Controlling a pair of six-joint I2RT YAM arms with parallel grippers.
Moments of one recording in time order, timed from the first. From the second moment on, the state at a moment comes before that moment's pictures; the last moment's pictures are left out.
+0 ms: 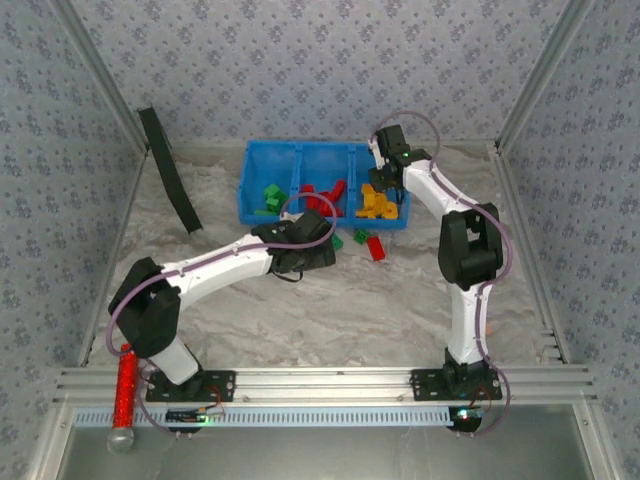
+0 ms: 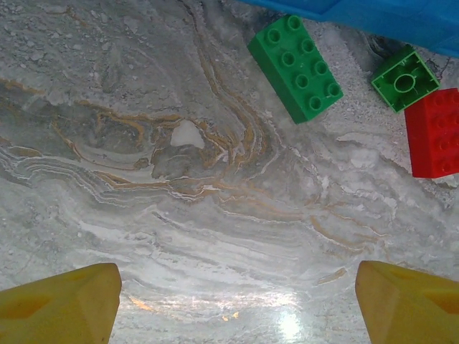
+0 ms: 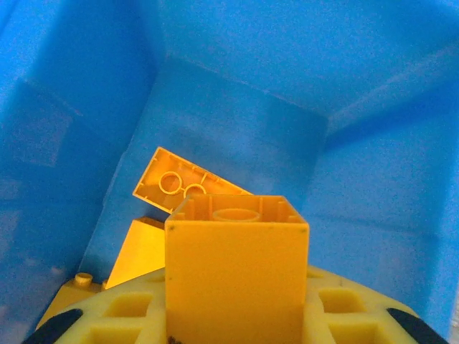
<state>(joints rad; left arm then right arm) -0.89 1.63 1.21 -0.67 -0.21 -0.97 0.29 2.10 1.78 -0.65 0.13 -0.10</state>
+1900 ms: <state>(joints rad) -0.84 2.17 1.63 -0.66 -0.31 -1.09 0.28 1.48 1.12 -0.43 -0.06 0.06</state>
